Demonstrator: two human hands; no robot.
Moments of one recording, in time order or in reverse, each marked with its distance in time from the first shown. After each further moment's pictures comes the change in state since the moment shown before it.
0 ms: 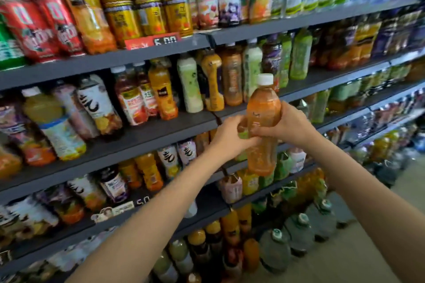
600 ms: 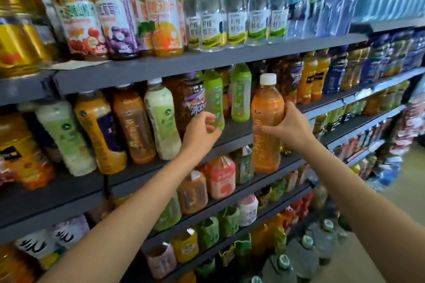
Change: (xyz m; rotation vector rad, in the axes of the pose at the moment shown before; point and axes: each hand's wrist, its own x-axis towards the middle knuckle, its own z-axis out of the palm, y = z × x) left_hand 0.283 0.052 0.125 -0.061 0.294 0.039; right_hand 0.205 0.193 -0.152 0.066 0.215 0.046
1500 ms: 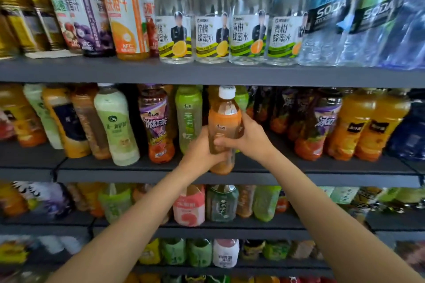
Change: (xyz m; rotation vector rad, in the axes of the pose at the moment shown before) left_hand 0.089 0.031 0.145 0.065 0.210 -0.233; right_hand 0.189 0.070 0.023 0.281 -0.565 -0.546
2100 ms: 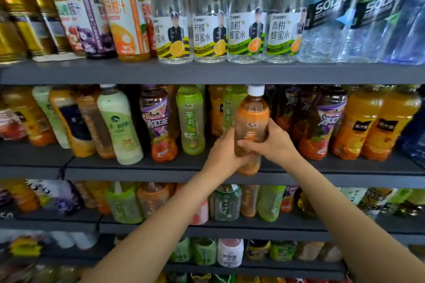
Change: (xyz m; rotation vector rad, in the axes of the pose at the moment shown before) left_hand 0.010 0.010 0.048 0.164 0.010 0.030; right_hand -0.016 0.035 -0.027 -0.020 0.086 0.138
